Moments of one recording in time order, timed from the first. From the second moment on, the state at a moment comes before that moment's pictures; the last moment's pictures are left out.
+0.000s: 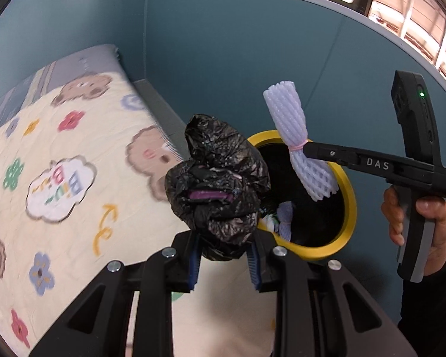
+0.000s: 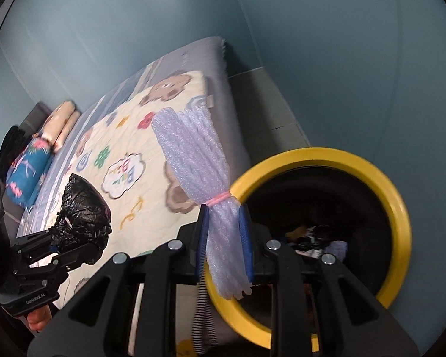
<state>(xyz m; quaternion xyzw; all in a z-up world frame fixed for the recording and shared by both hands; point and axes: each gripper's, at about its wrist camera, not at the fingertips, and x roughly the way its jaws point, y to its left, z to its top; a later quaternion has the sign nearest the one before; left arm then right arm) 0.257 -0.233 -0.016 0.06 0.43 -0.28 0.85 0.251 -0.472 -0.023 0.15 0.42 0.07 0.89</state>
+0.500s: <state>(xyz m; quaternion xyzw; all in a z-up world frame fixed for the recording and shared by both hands) 0.291 -0.318 -0.053 0.04 0.45 -0.33 0.83 0.244 -0.545 -0.046 0.19 0.43 0.02 0.88</state>
